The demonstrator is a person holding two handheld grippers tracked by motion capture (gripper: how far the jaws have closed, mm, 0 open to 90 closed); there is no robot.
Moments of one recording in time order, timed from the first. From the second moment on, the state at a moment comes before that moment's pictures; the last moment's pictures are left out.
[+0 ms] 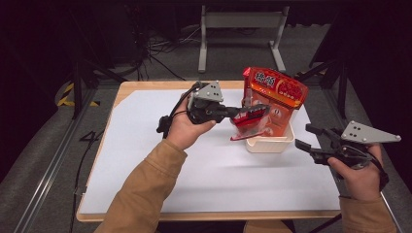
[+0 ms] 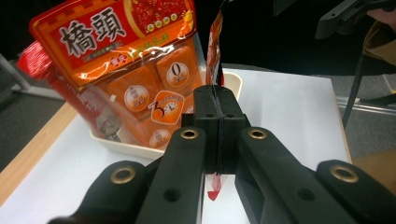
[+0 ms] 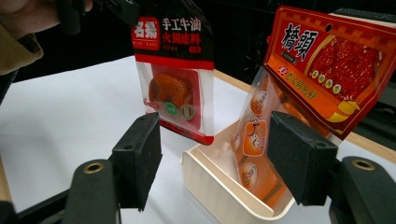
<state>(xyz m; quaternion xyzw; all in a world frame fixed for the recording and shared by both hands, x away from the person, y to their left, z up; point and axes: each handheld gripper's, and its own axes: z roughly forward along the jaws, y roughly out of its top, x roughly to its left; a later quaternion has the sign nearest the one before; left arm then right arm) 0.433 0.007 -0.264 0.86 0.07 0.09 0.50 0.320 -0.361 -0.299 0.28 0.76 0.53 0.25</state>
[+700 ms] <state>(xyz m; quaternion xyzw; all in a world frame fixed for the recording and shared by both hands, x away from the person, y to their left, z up) 0.445 -0.035 -0.276 0.86 0.04 0.08 0.50 0.317 -0.362 -0.296 0.28 0.76 0.53 0.25</state>
